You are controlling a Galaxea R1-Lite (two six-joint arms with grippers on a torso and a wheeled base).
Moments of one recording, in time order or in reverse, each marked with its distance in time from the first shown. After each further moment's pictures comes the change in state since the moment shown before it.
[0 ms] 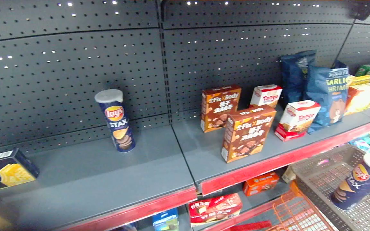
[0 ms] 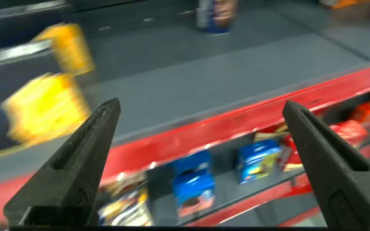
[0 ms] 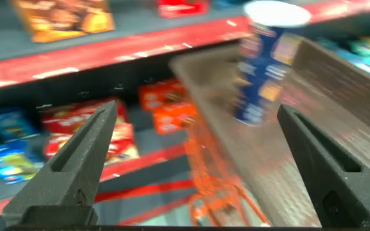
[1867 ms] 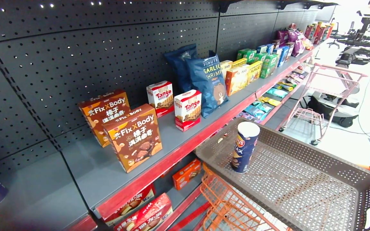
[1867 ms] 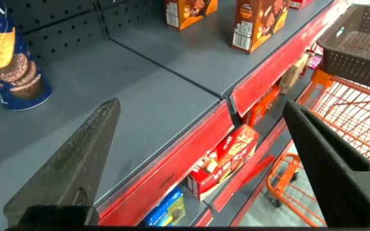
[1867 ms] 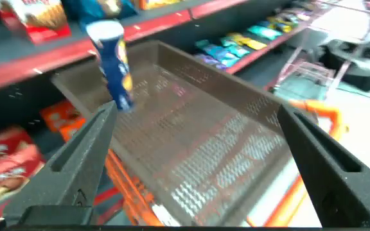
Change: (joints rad) left arm 0.000 0.000 0.000 0.001 0.000 -0.001; right arm 0.003 0.157 -0.144 -0.071 0.021 -0.034
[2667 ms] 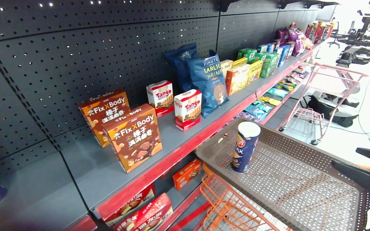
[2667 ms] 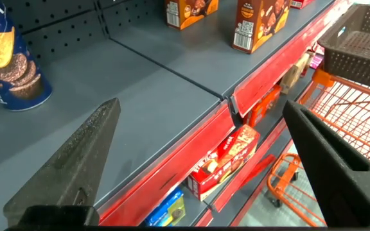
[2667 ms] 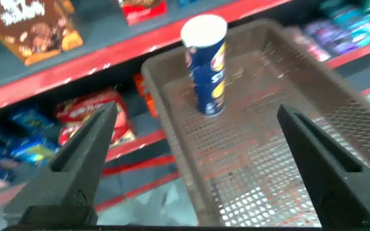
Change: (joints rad) left arm 0.000 0.000 0.000 0.000 0.000 0.001; right arm 0.163 0.819 -0.290 -0.317 0.271 0.049
